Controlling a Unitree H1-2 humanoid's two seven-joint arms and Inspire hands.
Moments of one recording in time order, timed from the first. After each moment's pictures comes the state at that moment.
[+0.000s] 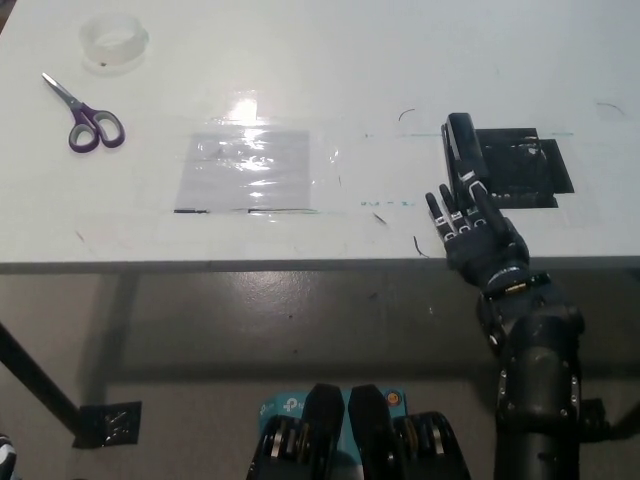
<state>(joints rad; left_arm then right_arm) 0.16 0.15 0.39 0.03 -0.23 0.07 0.00 -0.66 0.23 -0.46 0.29 0.90 0.39 -0.52</state>
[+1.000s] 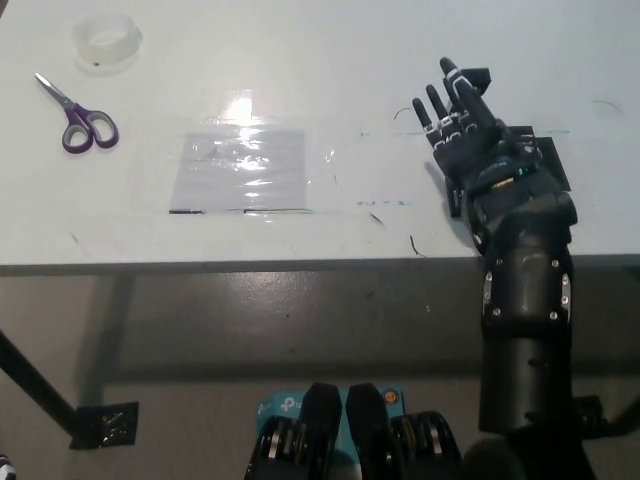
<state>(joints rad) 0.19 0.14 0.40 0.03 -0.23 0.07 0.00 -0.93 0.20 -0.46 0.35 0.86 0.40 -0.66</state>
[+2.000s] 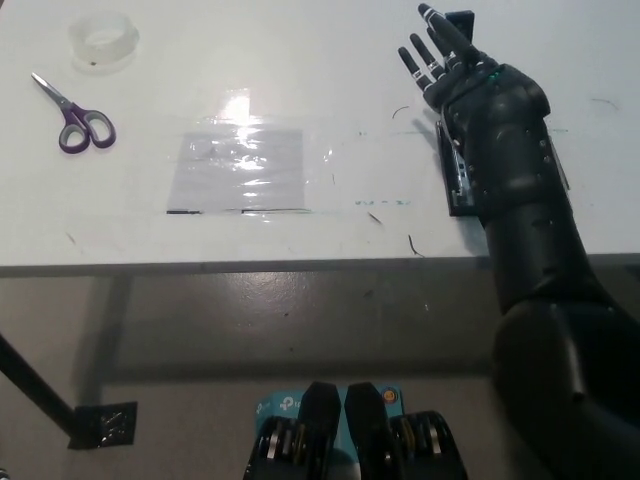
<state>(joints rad) 0.22 0.13 0.40 0.03 -0.23 0.02 0.00 -1.23 0.07 -0.46 0.91 0.75 0.23 -0.58</state>
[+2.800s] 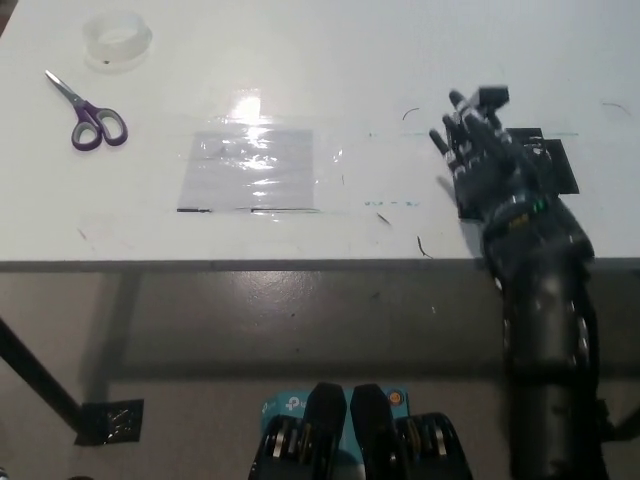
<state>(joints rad) 0.22 0.13 0.40 0.03 -0.23 0.02 0.00 -0.70 0.14 -0.26 0.16 0.86 0.44 -0.63</state>
